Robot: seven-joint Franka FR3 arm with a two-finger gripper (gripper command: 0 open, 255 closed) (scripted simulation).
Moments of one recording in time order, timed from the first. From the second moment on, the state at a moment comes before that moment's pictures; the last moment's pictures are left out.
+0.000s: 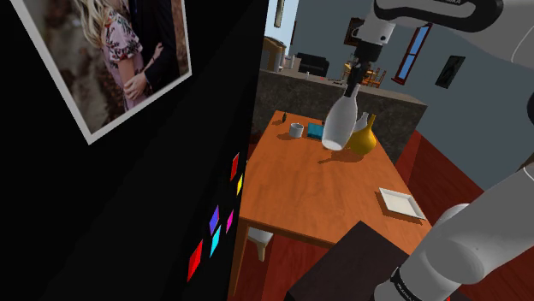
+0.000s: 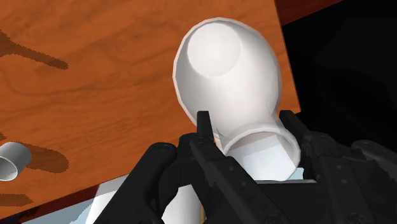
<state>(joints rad) -0.06 -0.25 -0.20 -1.66 -0.03 1.47 -0.48</state>
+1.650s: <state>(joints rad) -0.29 -0.03 -0.65 -1.40 0.03 1.40 -1.16</state>
